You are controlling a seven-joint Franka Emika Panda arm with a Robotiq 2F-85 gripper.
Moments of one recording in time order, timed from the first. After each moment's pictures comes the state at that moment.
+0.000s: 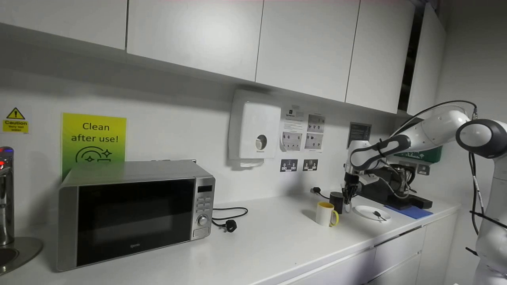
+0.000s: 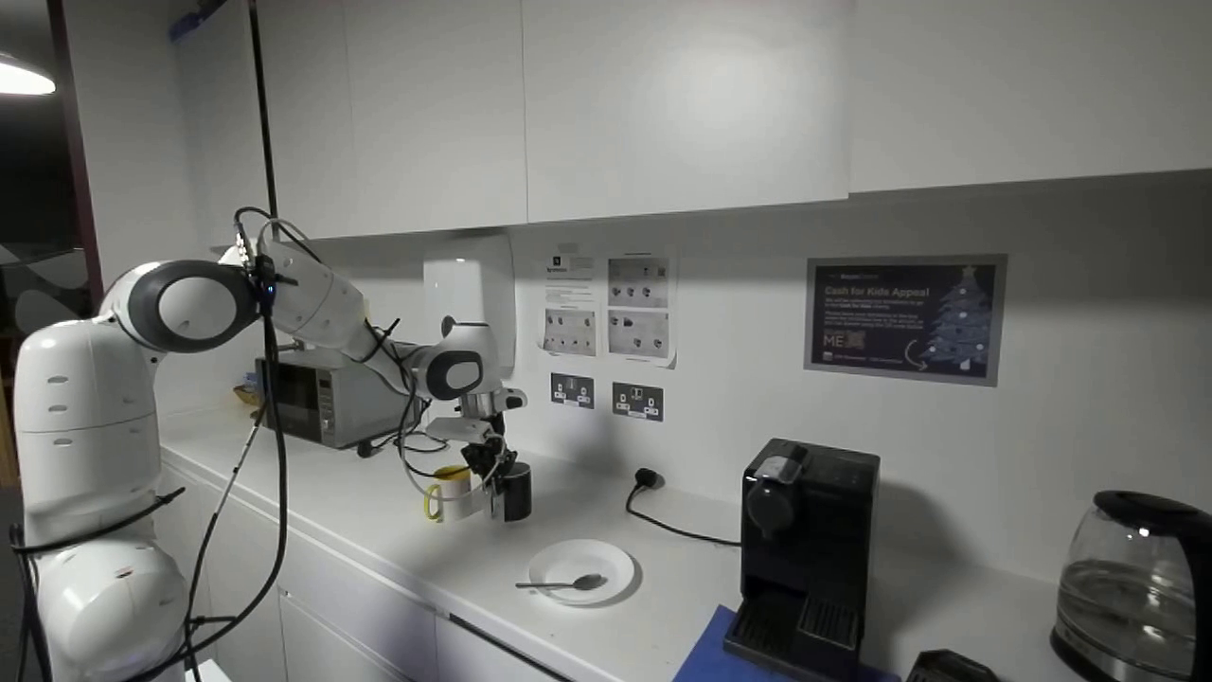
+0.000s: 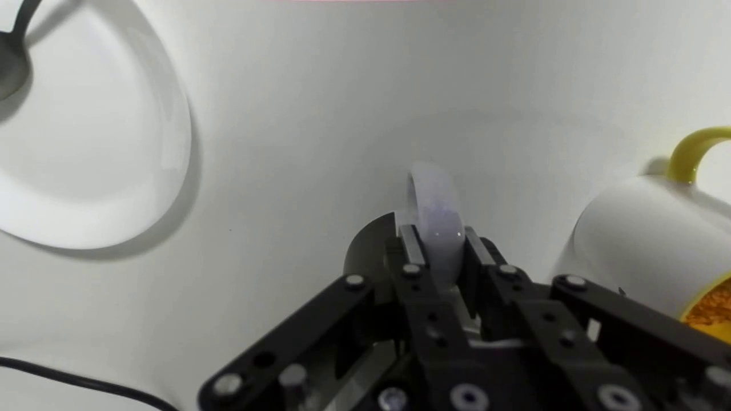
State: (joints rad) arm 0.00 0.03 -0.04 -2.14 -0.04 2.26 -0.17
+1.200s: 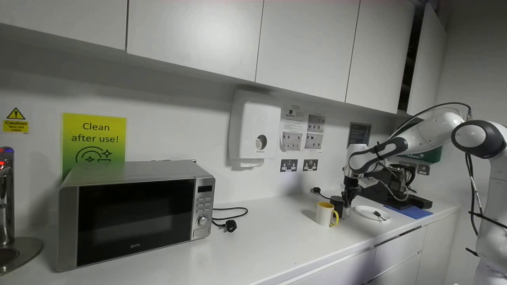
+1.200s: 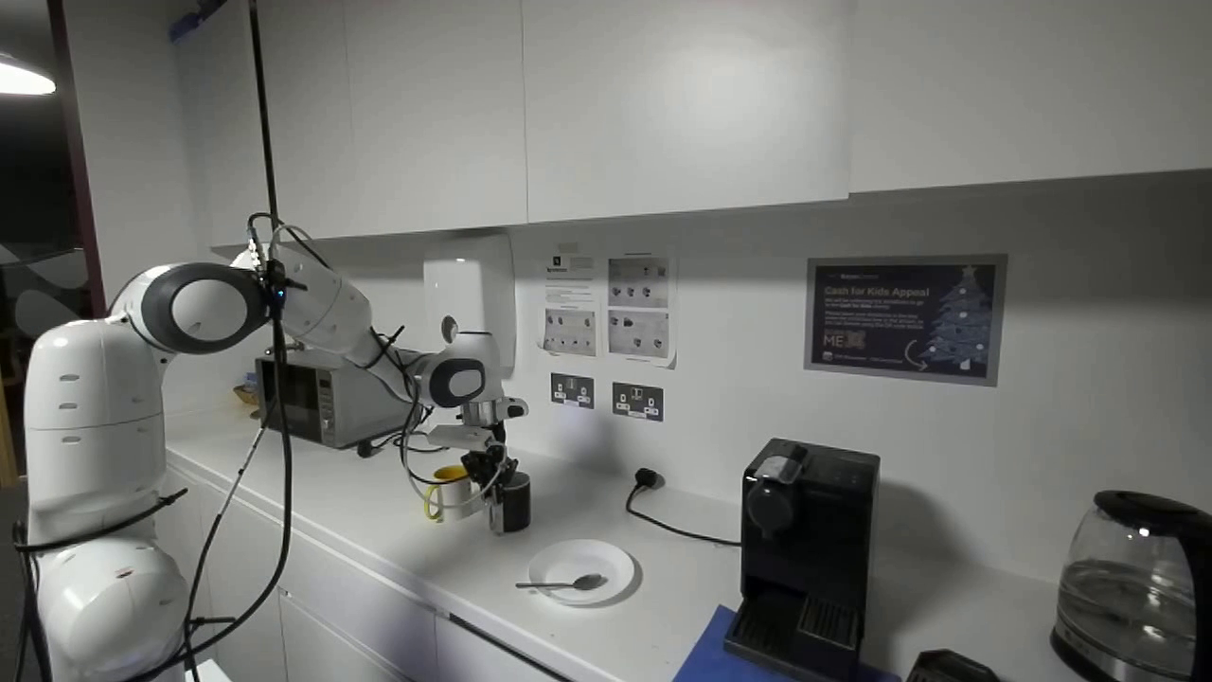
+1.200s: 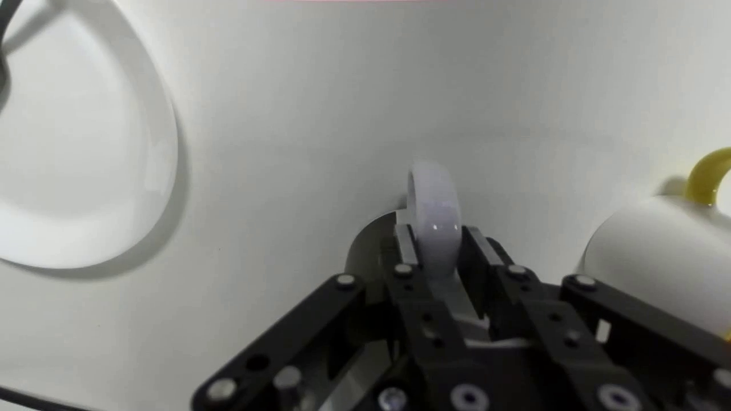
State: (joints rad) arm 0.00 0.06 -0.04 -2.14 -0.05 2.26 -0.17
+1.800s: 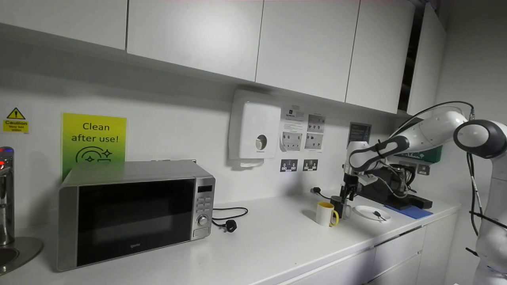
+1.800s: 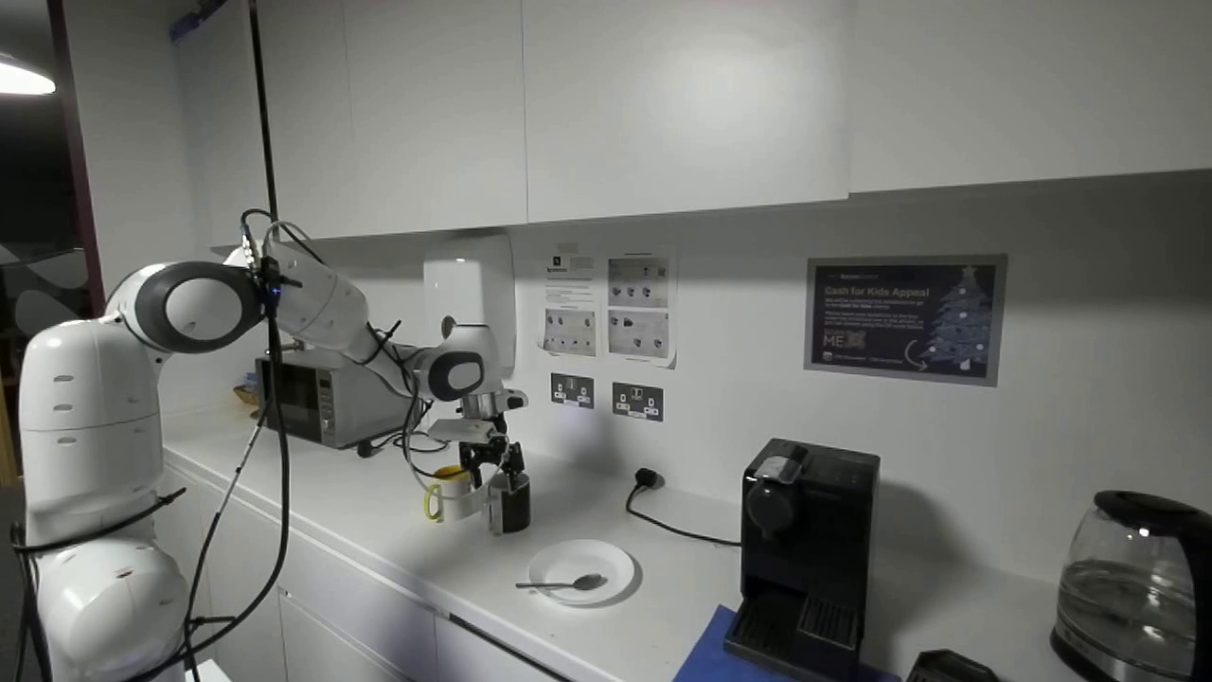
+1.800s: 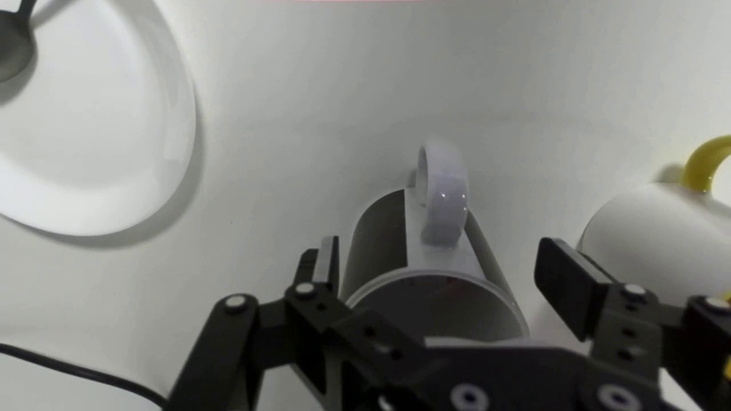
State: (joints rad) arm 0.00 0.04 -0.04 -2.12 -0.07 2.26 -0.19
